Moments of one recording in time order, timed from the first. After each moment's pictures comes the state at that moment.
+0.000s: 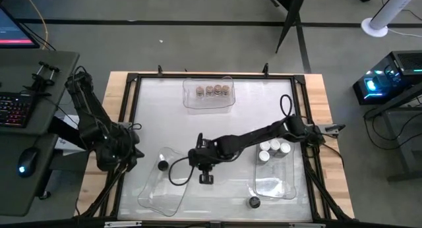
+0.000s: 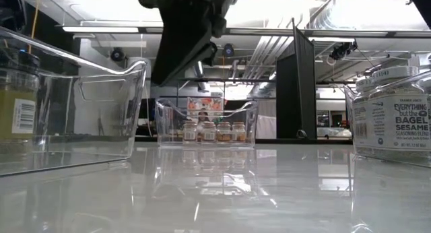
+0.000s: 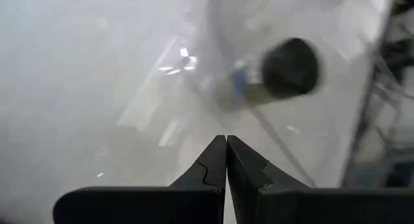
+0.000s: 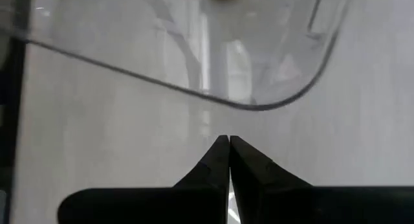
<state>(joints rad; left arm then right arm) -1.07 0.77 0.65 -1.04 -0.49 -1.55 0.27 2.23 1.95 -0.80 -0.01 0.27</state>
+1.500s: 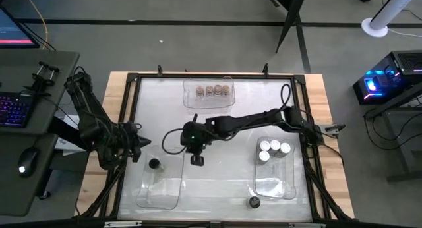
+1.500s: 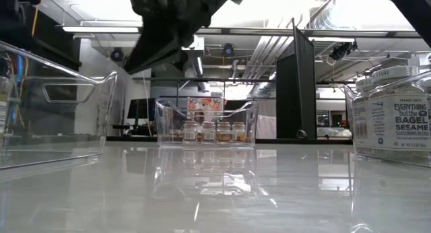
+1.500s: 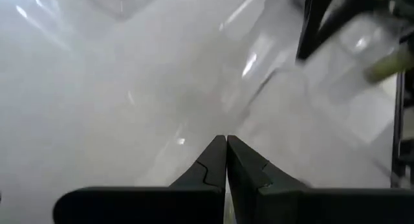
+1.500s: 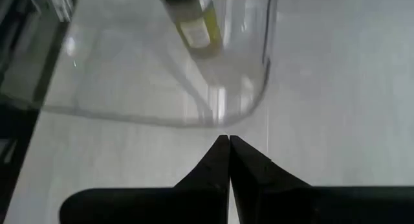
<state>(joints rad) -1.05 0.77 0.65 -1.14 -0.82 -1.62 0.10 2.22 1.95 -0.60 -0.18 0.11</state>
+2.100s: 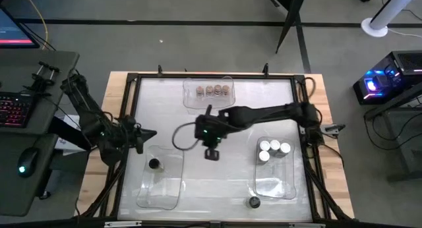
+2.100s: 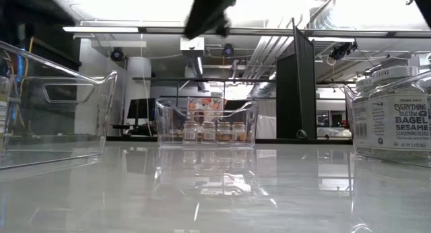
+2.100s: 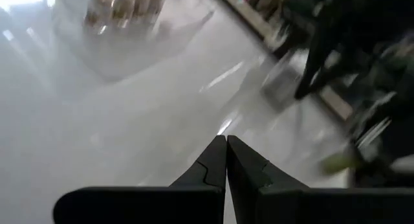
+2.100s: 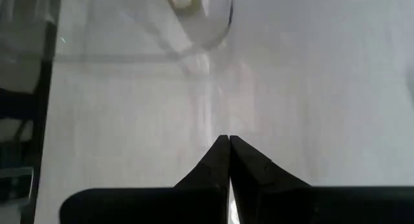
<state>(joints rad) -0.93 0.73 0.65 -0.95 -1.05 -1.59 0.10 2.05 1.95 -0.91 -0.11 0.16</state>
